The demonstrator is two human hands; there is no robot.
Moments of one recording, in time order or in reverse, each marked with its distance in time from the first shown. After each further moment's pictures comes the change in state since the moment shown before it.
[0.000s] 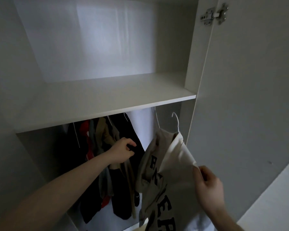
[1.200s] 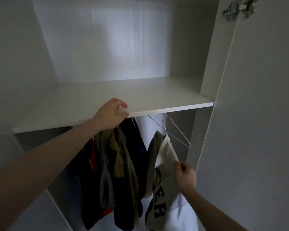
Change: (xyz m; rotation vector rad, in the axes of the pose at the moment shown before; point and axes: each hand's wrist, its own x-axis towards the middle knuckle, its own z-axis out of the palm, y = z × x) left_hand 0.051 0.040 -0.128 0.250 0.470 0.104; right_hand 0.125 0.074 0.161 0.042 -0.168 0.091
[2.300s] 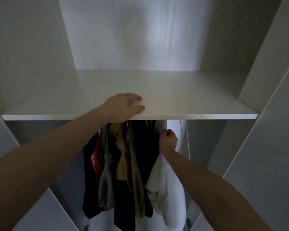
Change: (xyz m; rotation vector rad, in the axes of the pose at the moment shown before) left_hand 0.049 -0.001 0.015 0.202 -0.174 -0.206; right_hand 0.154 -0.106 0.149 0.132 -0.222 -0.044
